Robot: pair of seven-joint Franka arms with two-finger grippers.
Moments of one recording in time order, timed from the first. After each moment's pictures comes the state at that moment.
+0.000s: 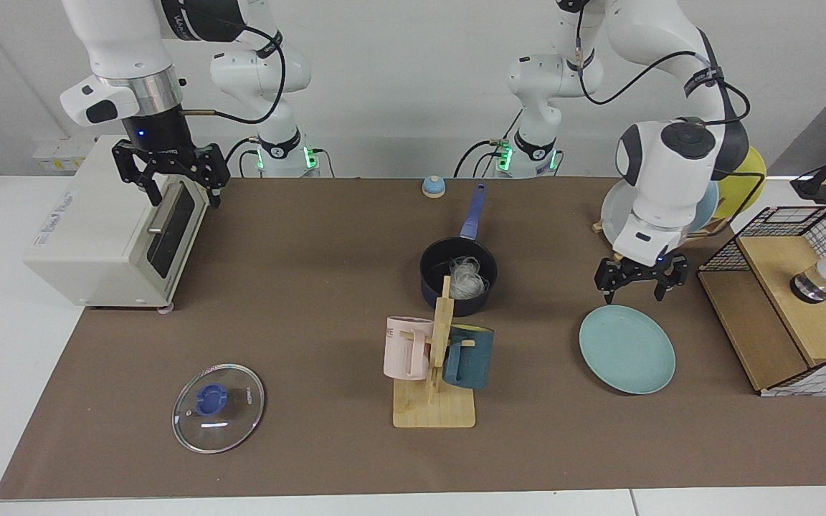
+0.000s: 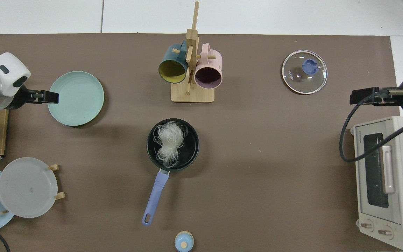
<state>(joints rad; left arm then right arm) -0.03 0.19 0.10 -1.77 -0.01 2.11 0.14 0.07 -0.02 -0.04 -1.60 -0.04 1.76 0.11</state>
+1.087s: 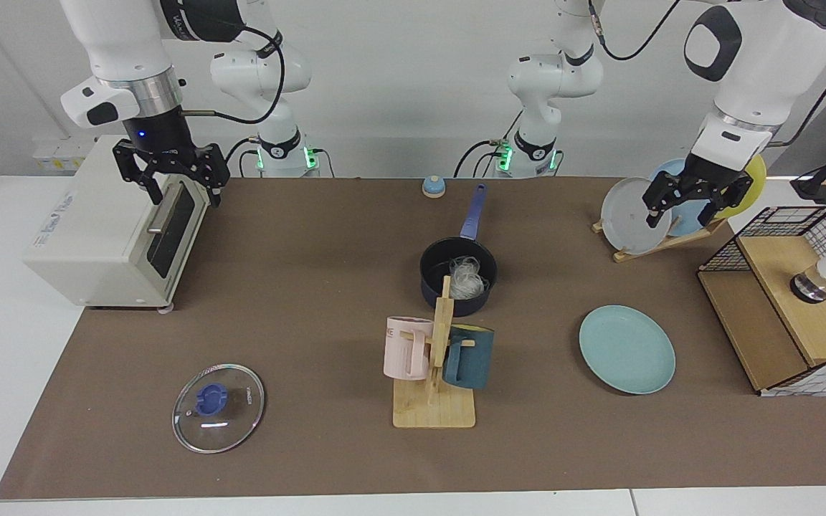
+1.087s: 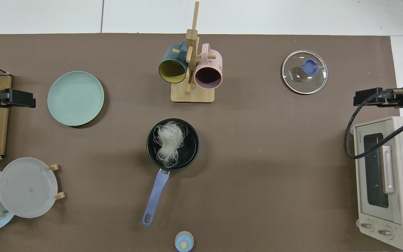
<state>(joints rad) -0.04 0.04 0.07 -1.60 -0.02 1.76 0.04 0.06 0.00 -0.04 -1.59 -0.04 1.74 0.11</state>
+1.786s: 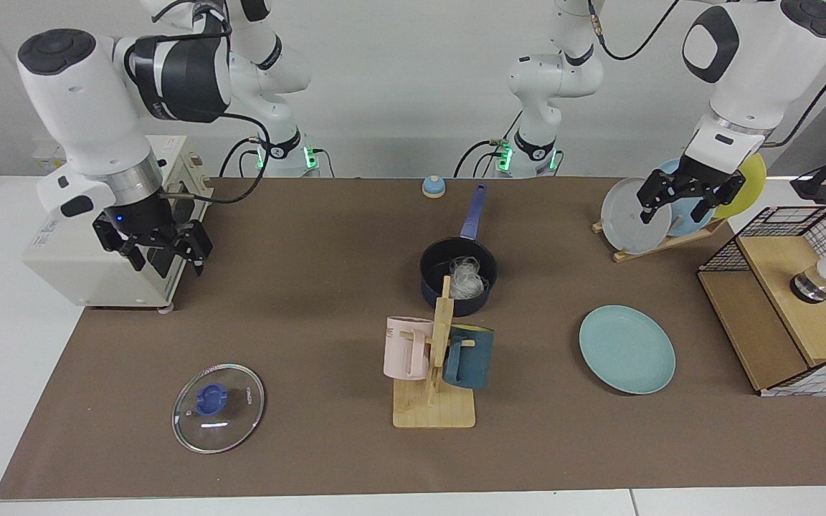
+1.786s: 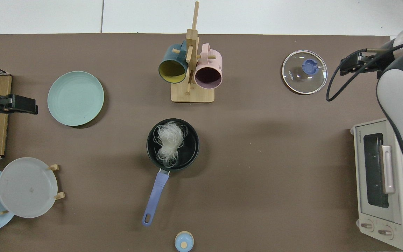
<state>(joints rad) -0.04 0.04 0.06 -1.60 -0.01 1.71 0.05 0.02 0.34 -0.05 -1.30 -0.04 1.75 0.11</state>
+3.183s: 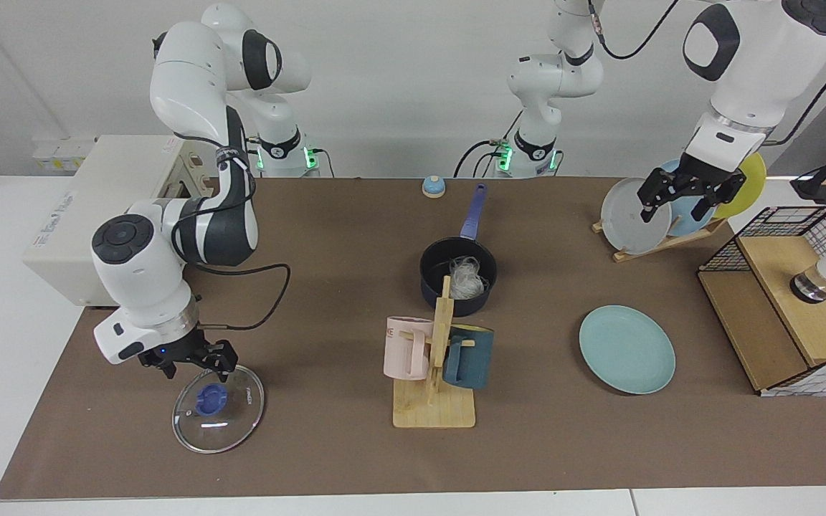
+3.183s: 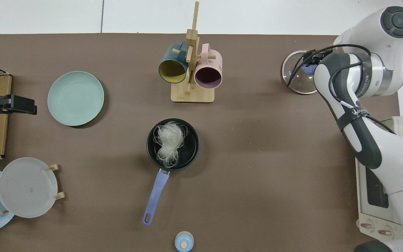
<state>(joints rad) -0.04 0.03 0.06 -1.60 -0.01 1.71 0.05 0.02 0.70 -0.05 -1.20 -0.04 2.06 0.09</state>
